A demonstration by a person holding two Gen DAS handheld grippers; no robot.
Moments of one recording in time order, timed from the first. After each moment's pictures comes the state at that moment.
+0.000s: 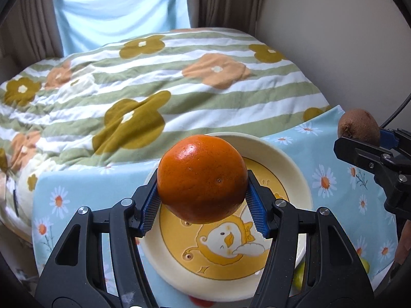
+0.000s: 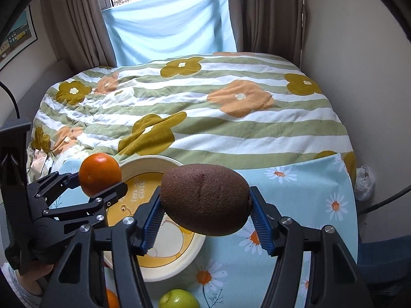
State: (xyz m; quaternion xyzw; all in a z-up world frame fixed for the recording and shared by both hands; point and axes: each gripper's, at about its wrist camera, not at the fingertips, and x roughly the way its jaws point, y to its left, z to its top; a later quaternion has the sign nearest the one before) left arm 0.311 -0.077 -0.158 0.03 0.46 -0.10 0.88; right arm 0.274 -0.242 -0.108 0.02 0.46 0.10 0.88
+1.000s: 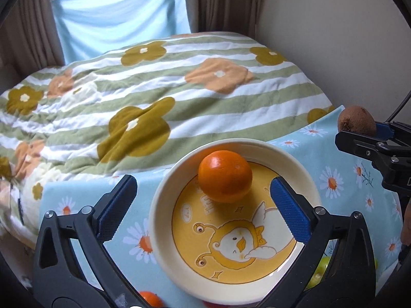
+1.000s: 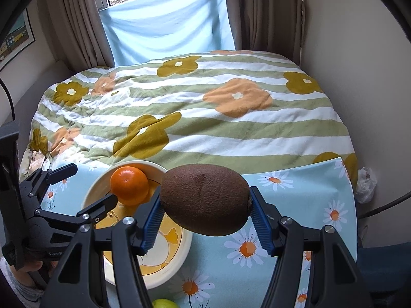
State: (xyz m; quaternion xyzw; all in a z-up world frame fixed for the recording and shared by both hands) left arm 0.309 -0.062 -0.148 0.04 0.45 -0.10 0.89; right arm 0.293 -0.255 -0.115 0.02 0.46 0.10 0.88
